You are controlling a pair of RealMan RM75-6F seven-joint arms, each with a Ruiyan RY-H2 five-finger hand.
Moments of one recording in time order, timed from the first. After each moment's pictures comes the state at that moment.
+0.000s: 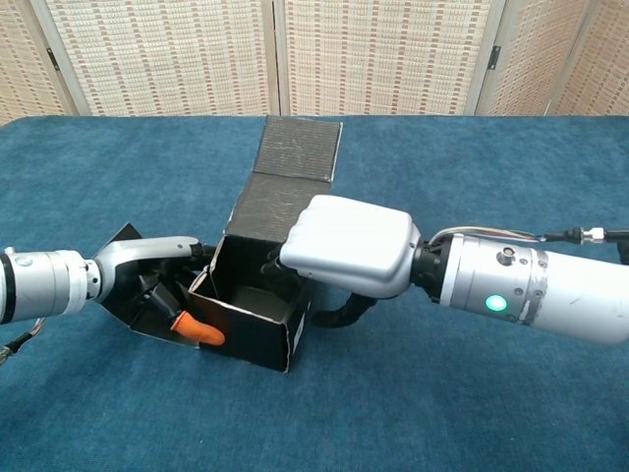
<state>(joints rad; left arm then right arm) -0.83 -1.58 0.05 -1.21 1.49 0.69 -0.95 0.93 -1.84 -0.09 -0.92 -1.87 1.16 -0.04</state>
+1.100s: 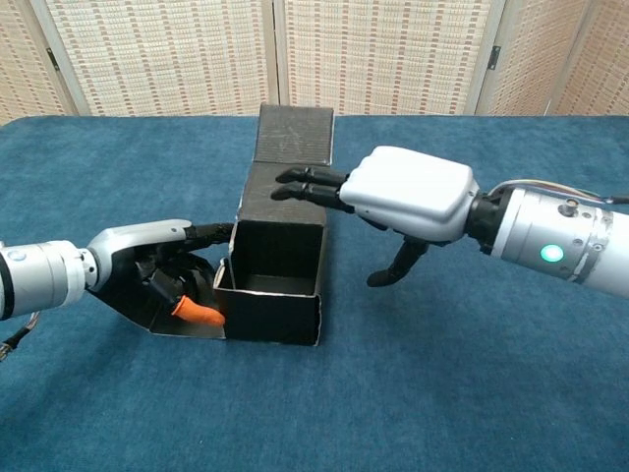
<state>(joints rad) -0.76 -1.57 -0.04 -1.31 1.34 0.74 -0.66 0.85 -1.71 -0.06 -1.02 -1.76 1.20 0.00</state>
